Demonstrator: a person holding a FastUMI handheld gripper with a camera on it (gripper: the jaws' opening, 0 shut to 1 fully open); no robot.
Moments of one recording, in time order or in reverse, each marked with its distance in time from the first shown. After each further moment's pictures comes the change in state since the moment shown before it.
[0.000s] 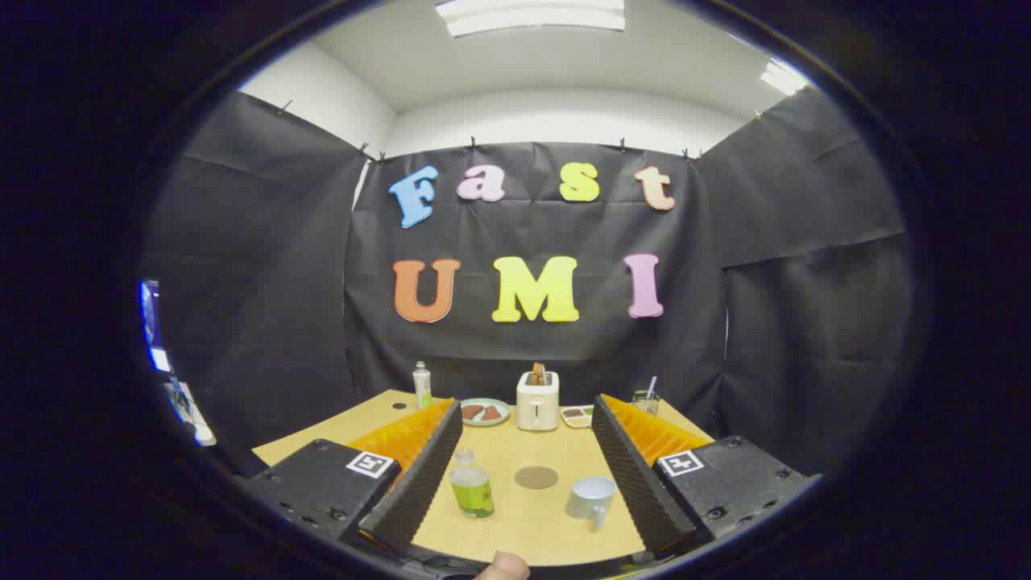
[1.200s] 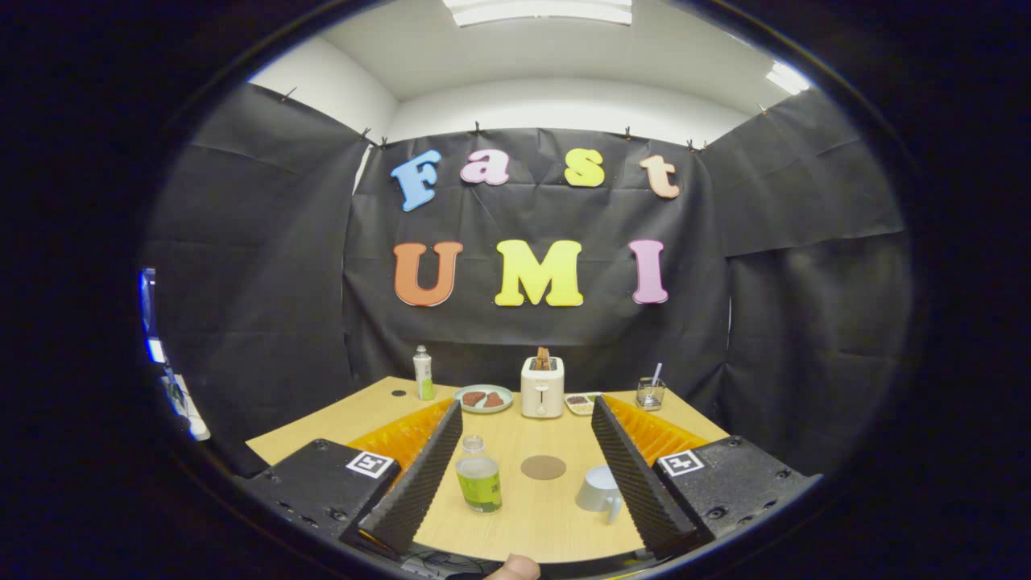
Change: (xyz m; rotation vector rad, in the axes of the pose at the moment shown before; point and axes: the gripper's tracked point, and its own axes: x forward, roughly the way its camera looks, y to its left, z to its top) arm 0.027 0.021 -0.037 -0.017 0.046 -0.013
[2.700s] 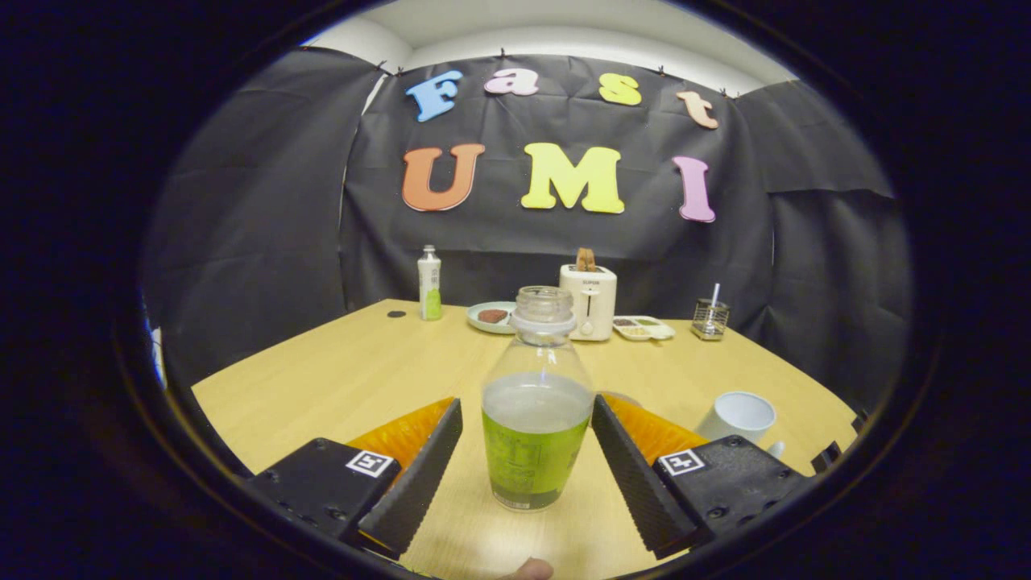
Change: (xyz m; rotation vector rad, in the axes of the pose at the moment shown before) arm 0.162 0.077 -0.181 -0.054 0.198 0.021
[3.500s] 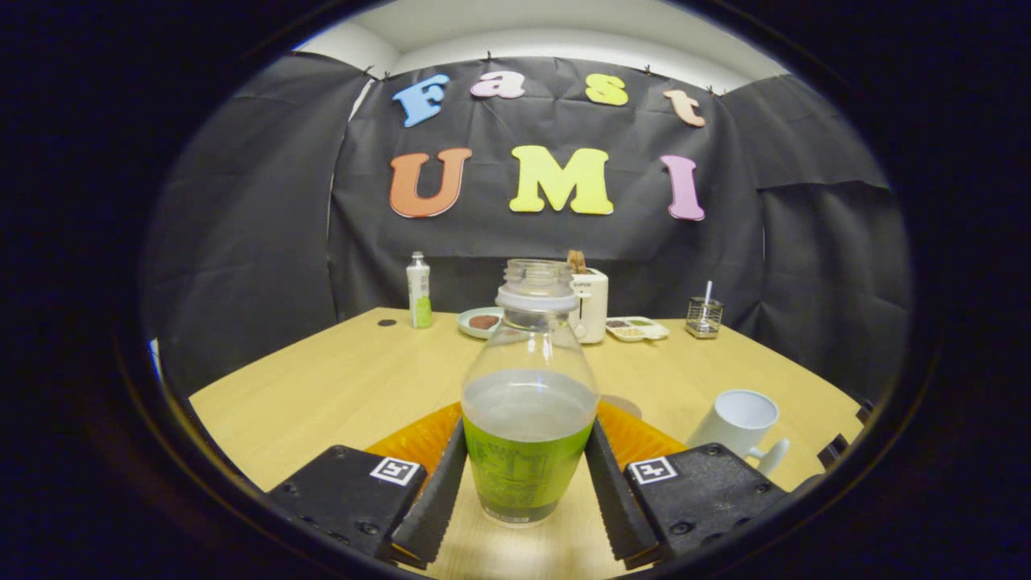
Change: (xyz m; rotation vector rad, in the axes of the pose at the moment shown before) arm -0.006 -0.009 0.010 0.064 -0.015 -0.025
